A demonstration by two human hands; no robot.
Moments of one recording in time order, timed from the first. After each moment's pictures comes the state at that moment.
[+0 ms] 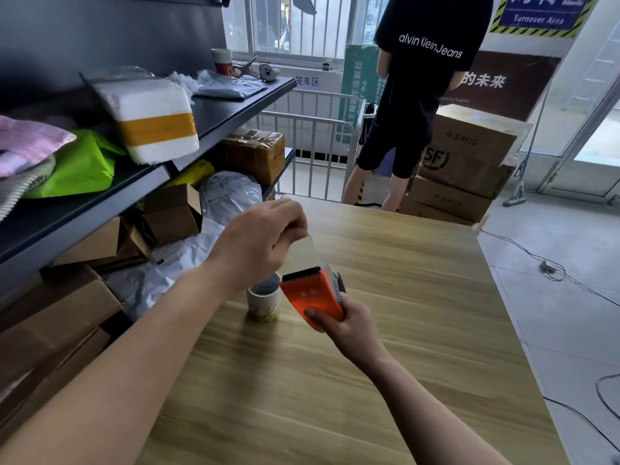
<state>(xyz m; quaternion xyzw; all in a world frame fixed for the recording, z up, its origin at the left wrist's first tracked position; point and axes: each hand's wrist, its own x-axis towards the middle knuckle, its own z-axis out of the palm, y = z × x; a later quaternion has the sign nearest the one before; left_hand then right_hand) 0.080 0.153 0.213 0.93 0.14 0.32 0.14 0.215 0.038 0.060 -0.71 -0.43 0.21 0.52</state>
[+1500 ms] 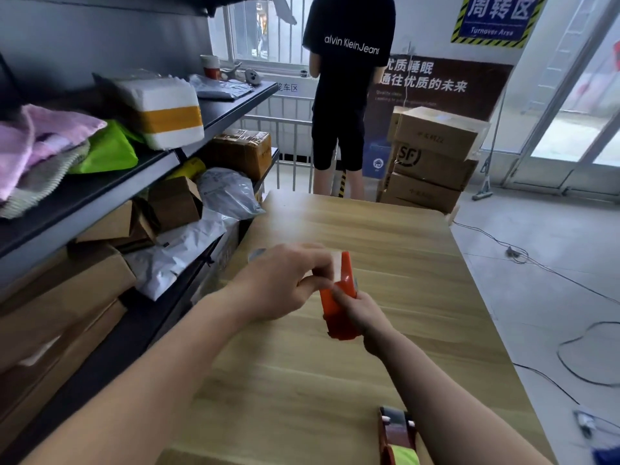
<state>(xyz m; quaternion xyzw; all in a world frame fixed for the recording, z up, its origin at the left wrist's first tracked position) 0.020 0.053 0.198 0.96 0.08 0.18 0.22 0.166 -0.037 0.084 -0.72 -0.18 0.41 0.53</state>
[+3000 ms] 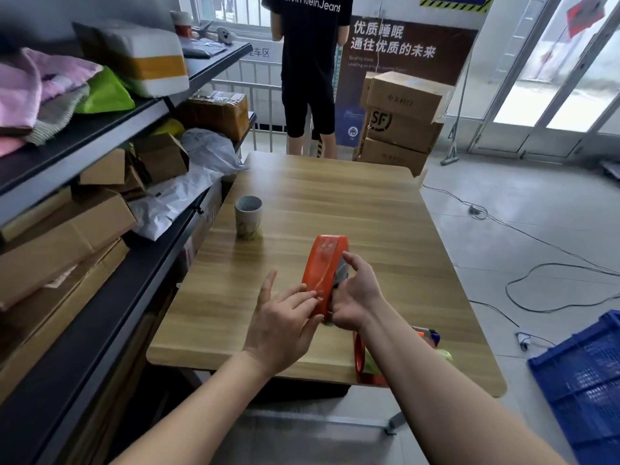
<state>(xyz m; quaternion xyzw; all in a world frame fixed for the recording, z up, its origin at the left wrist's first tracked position) -0.070 -0.074 0.036 0.94 0.10 0.33 0.08 0.062 -0.150 0.099 -0.47 0.07 0.60 0.64</state>
